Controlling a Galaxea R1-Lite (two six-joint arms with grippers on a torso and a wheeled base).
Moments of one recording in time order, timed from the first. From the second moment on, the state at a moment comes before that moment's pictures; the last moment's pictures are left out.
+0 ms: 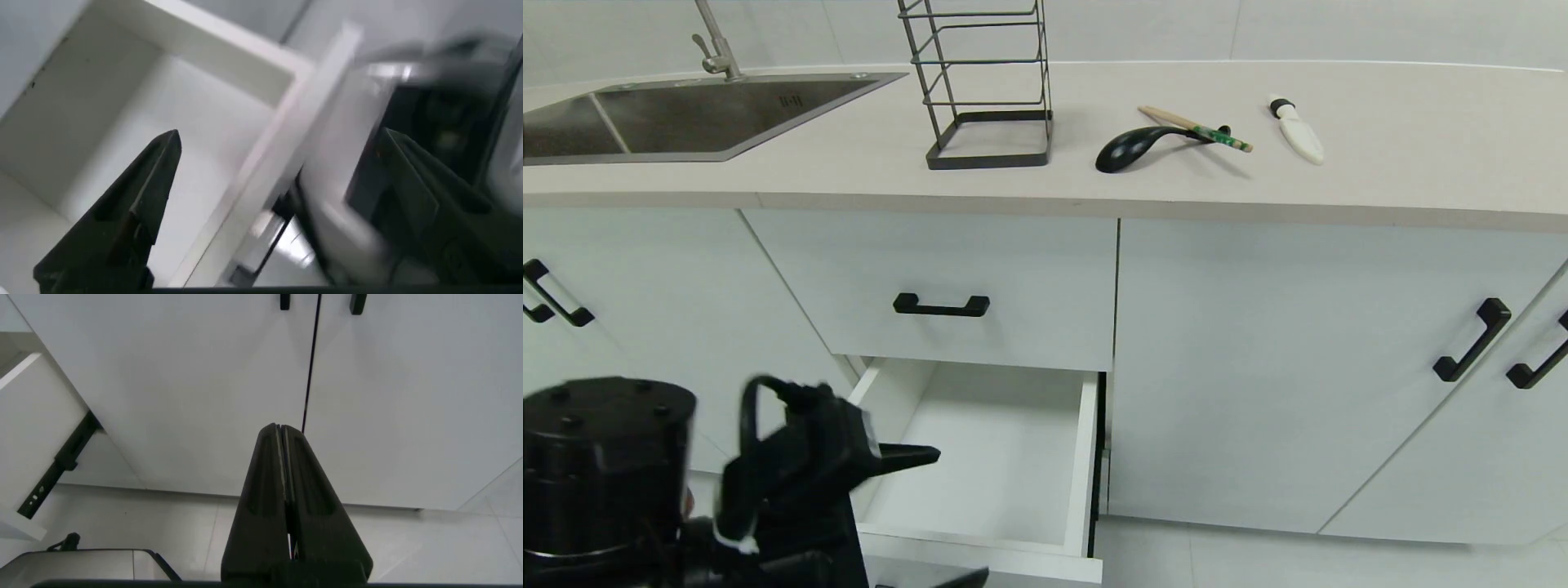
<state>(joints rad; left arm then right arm) -0.59 1.28 -0.46 -0.34 -0.30 0.27 0.00 0.00 0.00 0.00 -0.02 0.01</state>
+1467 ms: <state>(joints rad) -0.06 0.13 -0.01 -0.22 -0.41 0.06 0.00 0.00 0.00 0.00 -0.02 0.01</state>
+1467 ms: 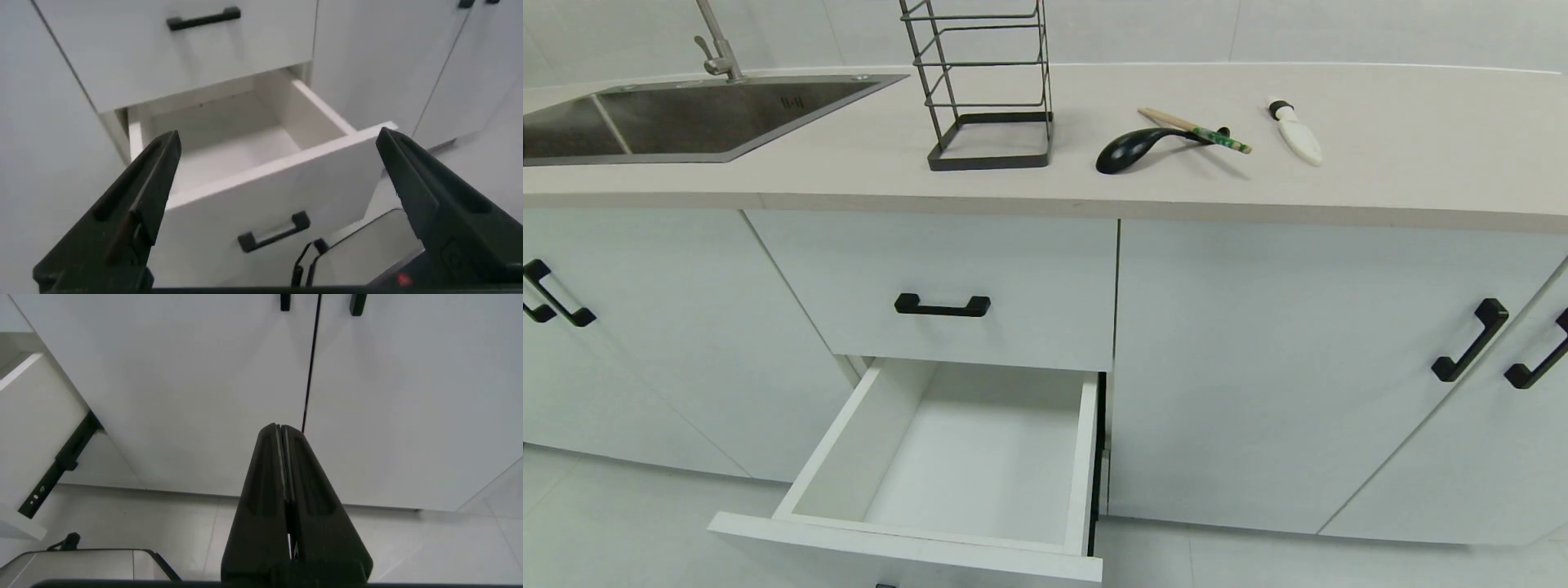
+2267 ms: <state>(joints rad) 0.00 0.00 0.00 0.00 -0.05 0.11 0.00 0.00 0.00 0.00 -0.02 0.01</state>
